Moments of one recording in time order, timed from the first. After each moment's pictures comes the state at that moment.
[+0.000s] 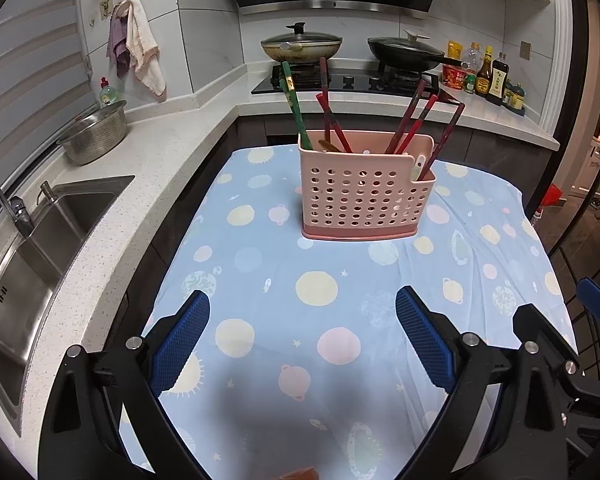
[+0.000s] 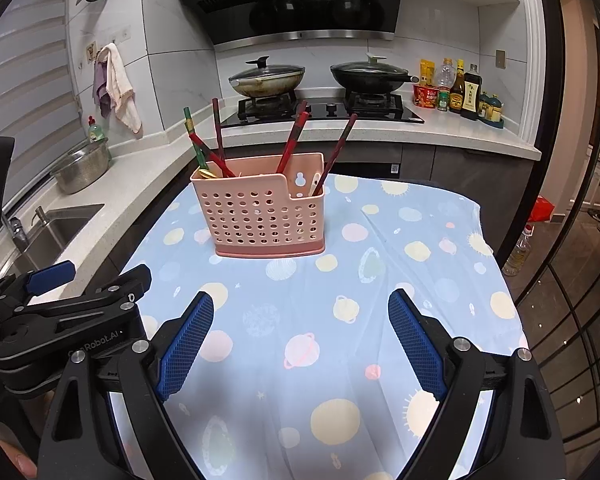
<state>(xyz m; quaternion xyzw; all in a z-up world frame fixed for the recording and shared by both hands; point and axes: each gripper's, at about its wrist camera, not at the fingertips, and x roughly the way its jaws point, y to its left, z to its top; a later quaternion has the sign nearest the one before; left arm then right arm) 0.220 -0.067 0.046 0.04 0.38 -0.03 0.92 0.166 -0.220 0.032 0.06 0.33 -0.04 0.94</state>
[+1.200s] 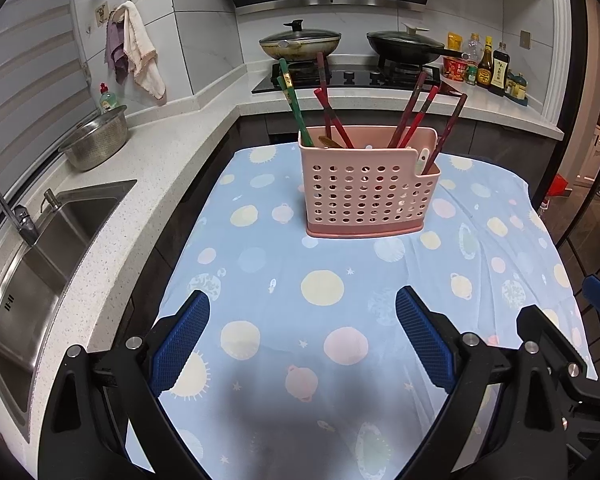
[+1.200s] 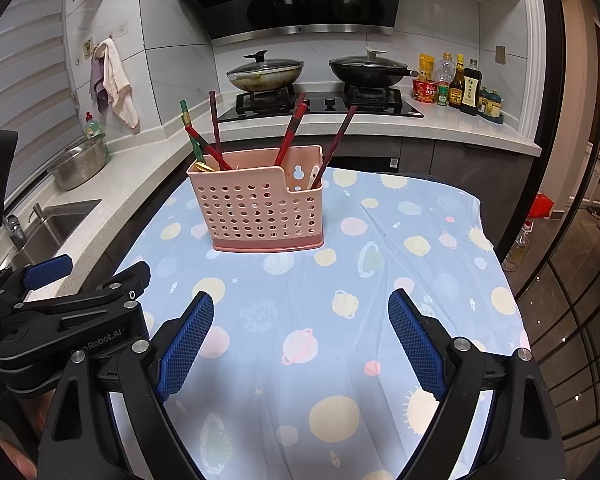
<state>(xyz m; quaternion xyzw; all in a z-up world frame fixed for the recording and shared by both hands) 0.226 -0.070 0.041 0.06 0.38 -0.03 0.92 0.168 -0.224 0.026 0.06 0.34 -0.04 0.94</state>
